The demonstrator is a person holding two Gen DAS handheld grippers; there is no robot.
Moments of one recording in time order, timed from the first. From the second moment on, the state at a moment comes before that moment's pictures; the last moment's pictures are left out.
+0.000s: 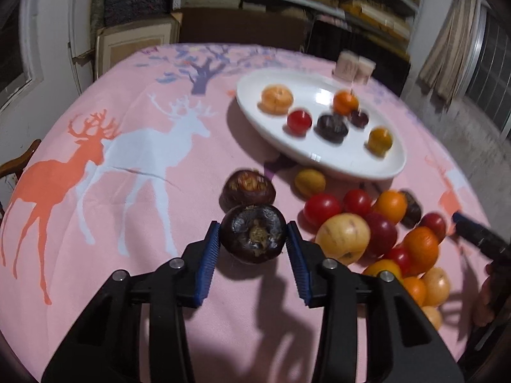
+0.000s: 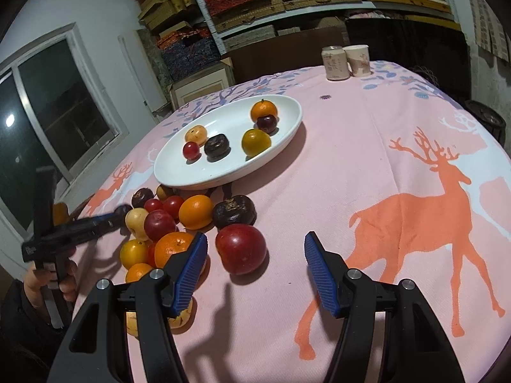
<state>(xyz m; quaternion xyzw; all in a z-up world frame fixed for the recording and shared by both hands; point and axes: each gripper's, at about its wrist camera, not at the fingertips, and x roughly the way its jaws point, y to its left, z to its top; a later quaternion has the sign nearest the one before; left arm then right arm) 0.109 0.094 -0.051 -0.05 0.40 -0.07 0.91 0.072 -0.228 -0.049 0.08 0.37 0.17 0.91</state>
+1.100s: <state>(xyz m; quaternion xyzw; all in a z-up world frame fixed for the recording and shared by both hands) 0.093 0.080 -0.040 -0.01 0.36 -0.07 0.93 0.088 -0.216 -0.061 0.09 0.41 0.17 0.89</state>
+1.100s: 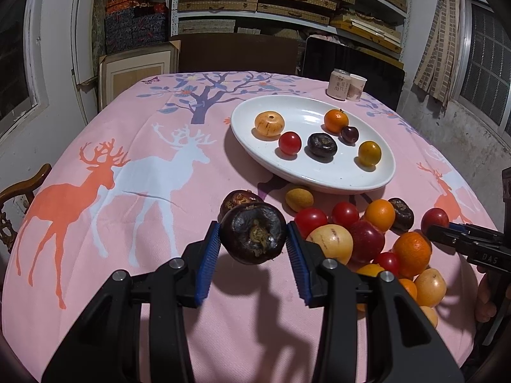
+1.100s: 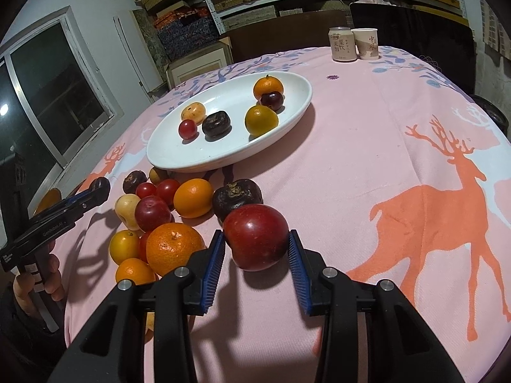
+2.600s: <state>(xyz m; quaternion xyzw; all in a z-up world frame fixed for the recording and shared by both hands) 0.210 0.004 -0.019 0.04 0.41 -0.14 0.90 0.263 -0.160 0.004 0.06 0.42 0.17 0.89</state>
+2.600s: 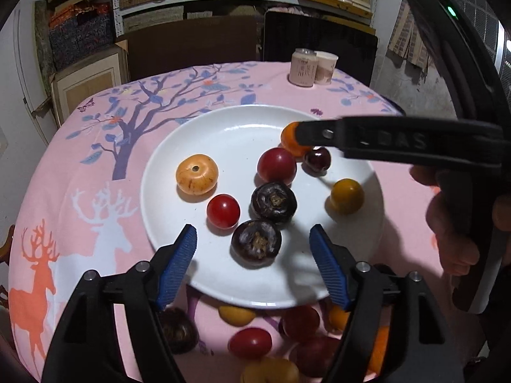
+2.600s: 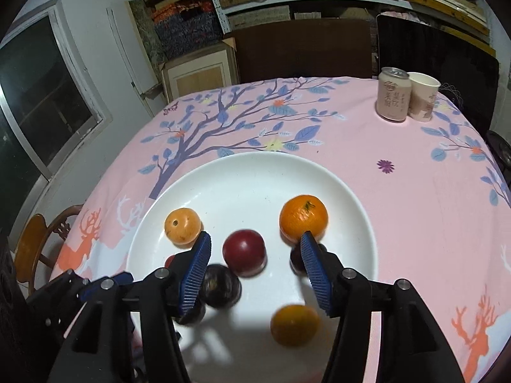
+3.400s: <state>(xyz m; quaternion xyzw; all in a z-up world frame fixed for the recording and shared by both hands) 0.010 0.019 -0.049 0.07 0.40 -0.17 0.90 0.038 -0.181 -0.048 0.04 0.43 0.25 0.87</state>
